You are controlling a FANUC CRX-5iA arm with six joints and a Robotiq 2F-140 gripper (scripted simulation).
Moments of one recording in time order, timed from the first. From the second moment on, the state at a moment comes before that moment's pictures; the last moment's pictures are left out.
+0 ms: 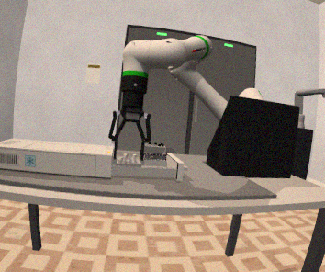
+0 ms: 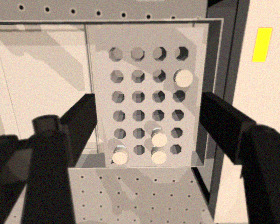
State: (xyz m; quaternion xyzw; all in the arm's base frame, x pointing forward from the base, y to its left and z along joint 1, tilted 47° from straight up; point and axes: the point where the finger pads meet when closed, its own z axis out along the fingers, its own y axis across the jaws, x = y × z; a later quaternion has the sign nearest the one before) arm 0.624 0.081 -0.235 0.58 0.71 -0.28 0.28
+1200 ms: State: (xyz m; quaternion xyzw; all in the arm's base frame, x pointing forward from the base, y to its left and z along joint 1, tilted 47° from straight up) arm 0.626 0.070 -0.245 0.58 0.71 -0.28 0.28
